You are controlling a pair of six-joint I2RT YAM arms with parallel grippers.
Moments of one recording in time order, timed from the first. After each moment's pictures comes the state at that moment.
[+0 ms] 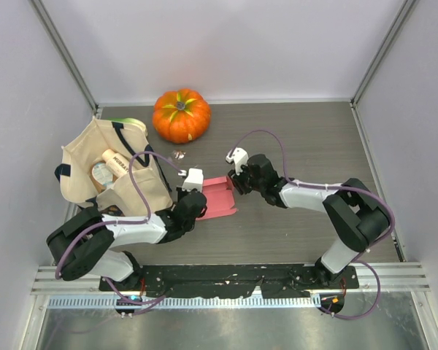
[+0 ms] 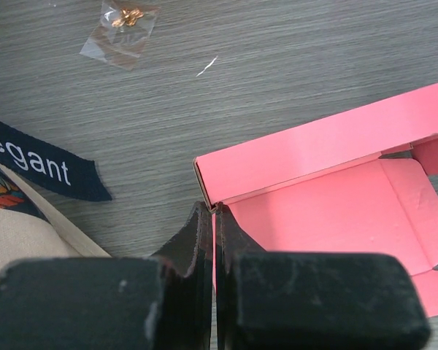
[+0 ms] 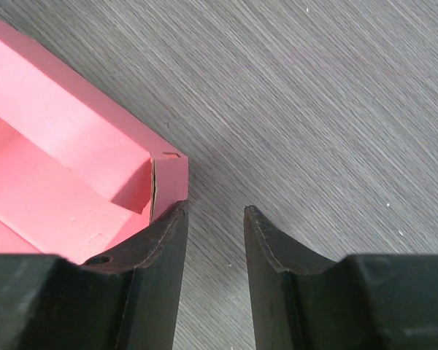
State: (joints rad) left arm -0.94 1.39 0.47 0.38 -0.80 -0.32; right arm 0.67 1.64 0.79 0.28 -0.07 -0.17
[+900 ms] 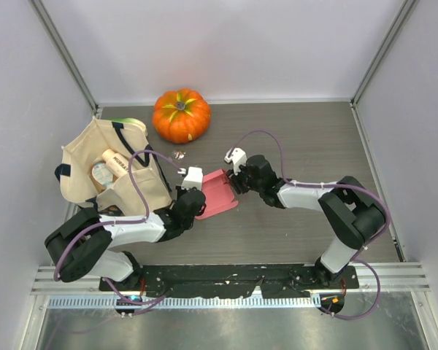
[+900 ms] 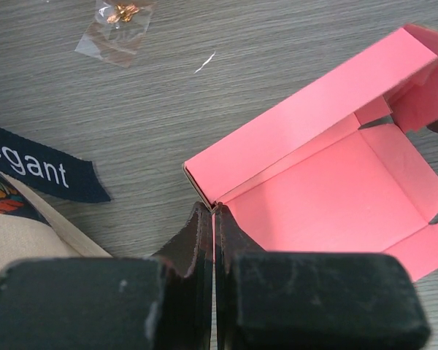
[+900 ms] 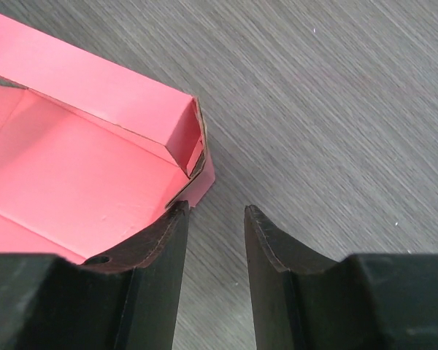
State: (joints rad) left arm -0.91 1.38 0.48 0.34 -0.74 -0.32; right arm 0.68 1.65 0.77 0.35 -0.09 -0.16
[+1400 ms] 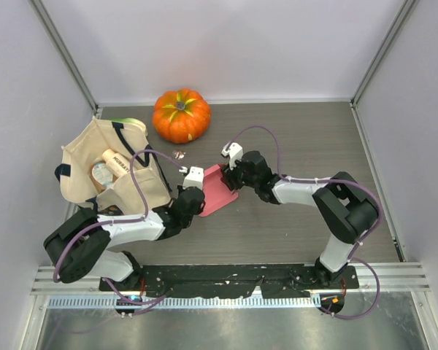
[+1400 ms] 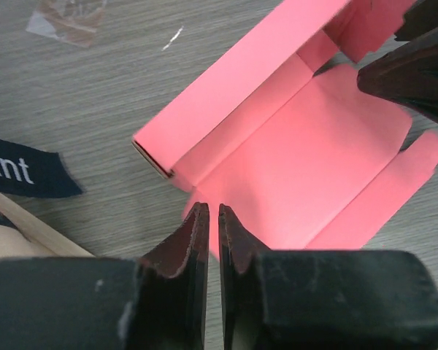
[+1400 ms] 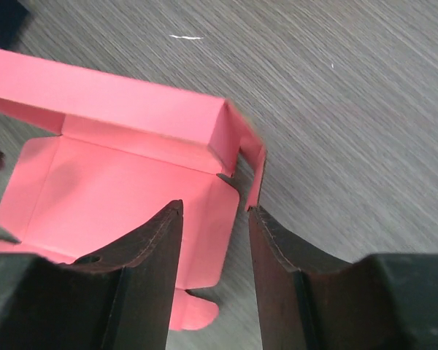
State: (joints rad) left arm -0.89 1.37 0.49 0.29 -0.63 -0.32; right arm 0.68 1.75 0.85 0.41 -0.12 -0.11
